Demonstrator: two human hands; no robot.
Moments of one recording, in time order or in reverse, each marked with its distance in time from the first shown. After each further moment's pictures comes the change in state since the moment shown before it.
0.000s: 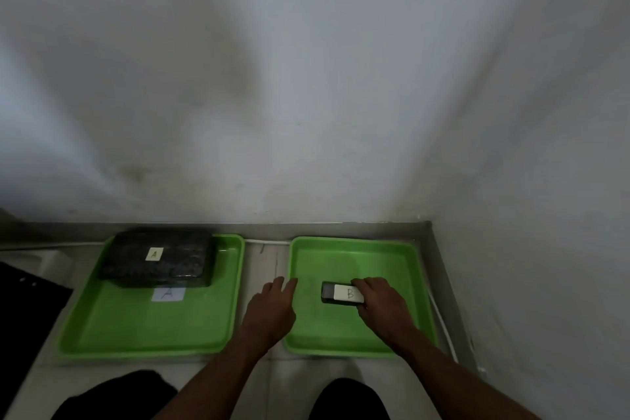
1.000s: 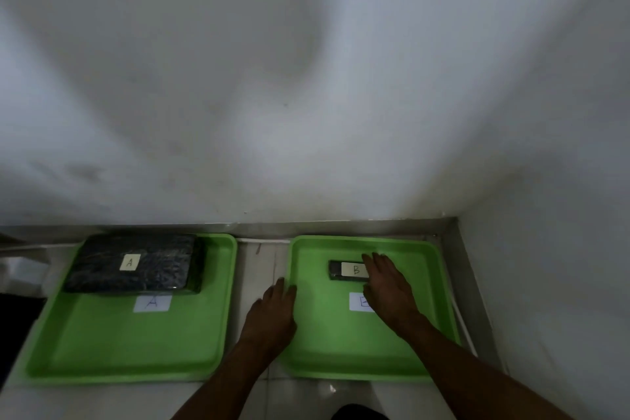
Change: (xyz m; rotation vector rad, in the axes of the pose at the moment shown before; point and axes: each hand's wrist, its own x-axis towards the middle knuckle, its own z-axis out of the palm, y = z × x) left_hand 0.055 -0.013 0.039 0.005 -0.116 -0.037; right_hand 0.086 0.029 0.044 0.103 -0.022 0.111
